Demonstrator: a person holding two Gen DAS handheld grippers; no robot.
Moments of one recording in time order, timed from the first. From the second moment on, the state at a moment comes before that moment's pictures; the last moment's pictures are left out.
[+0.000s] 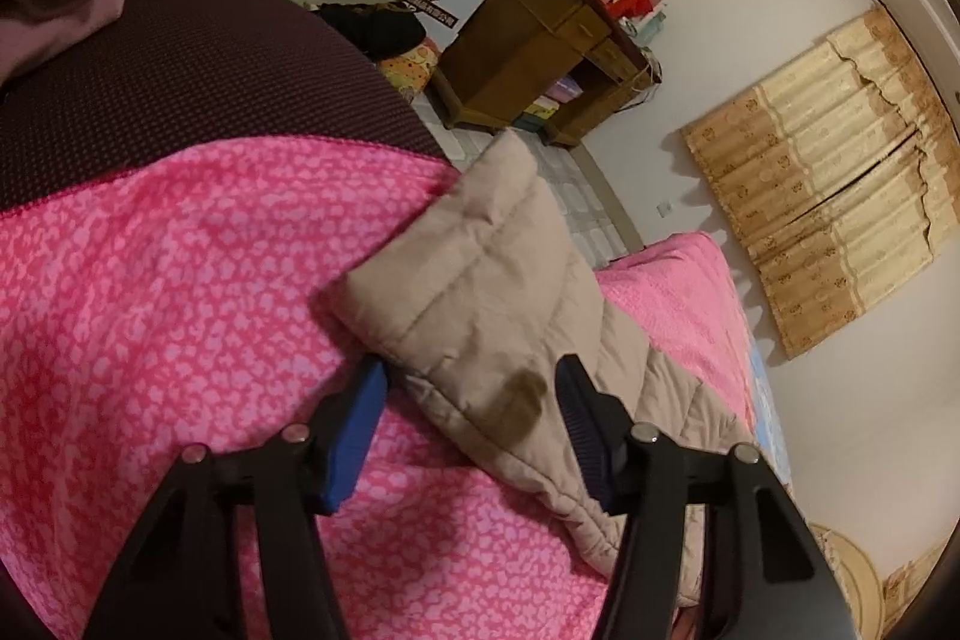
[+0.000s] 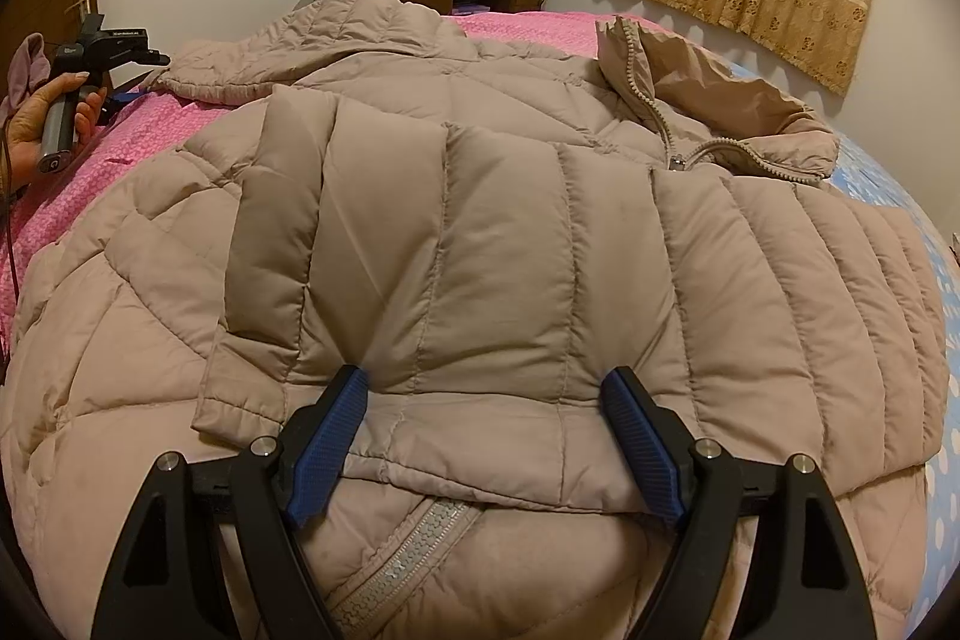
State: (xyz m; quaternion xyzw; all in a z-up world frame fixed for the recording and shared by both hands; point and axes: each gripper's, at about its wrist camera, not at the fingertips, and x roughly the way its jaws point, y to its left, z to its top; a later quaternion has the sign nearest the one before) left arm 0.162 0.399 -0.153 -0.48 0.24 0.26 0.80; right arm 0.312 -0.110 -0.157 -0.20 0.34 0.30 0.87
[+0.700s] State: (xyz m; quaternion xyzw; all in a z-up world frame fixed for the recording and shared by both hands) left arm 0.145 0.419 -0.157 -0.48 0.21 0.22 0.82; right arm 0.311 -0.108 -0.157 -0.20 0.34 0.29 0.87
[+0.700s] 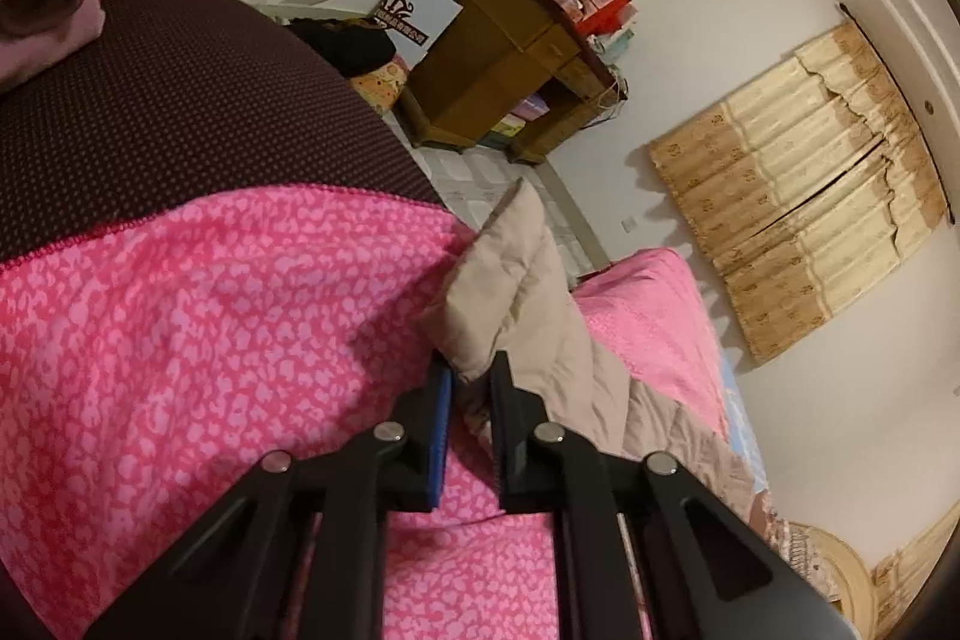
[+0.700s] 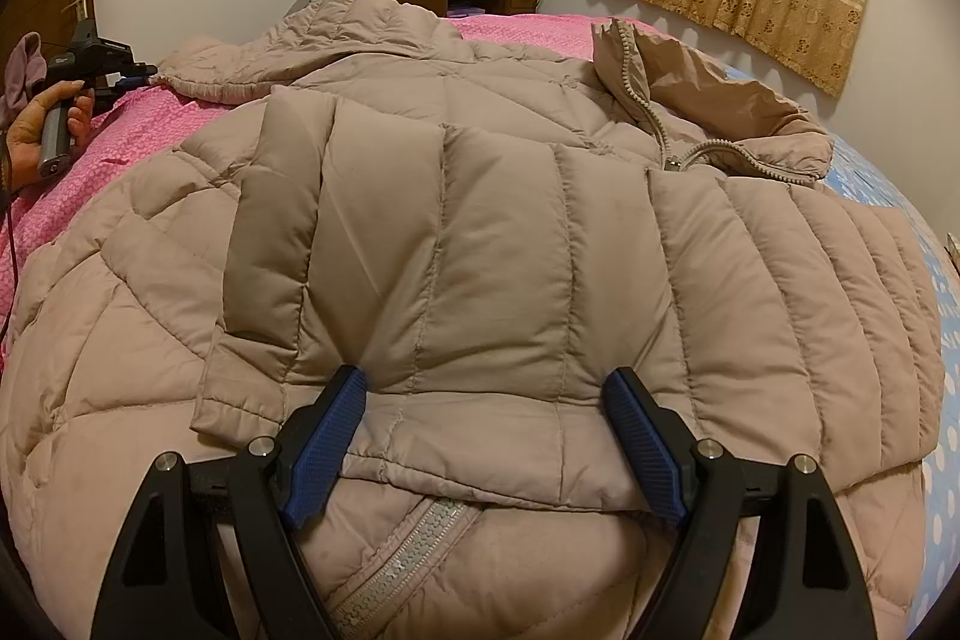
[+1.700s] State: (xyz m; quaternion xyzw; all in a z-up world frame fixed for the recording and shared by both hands) left arm 0.165 0.321 0.041 -0.31 0.06 0.03 0.95; right arm 0.297 -0.111 -0.139 -0.20 0.33 0.25 0.88
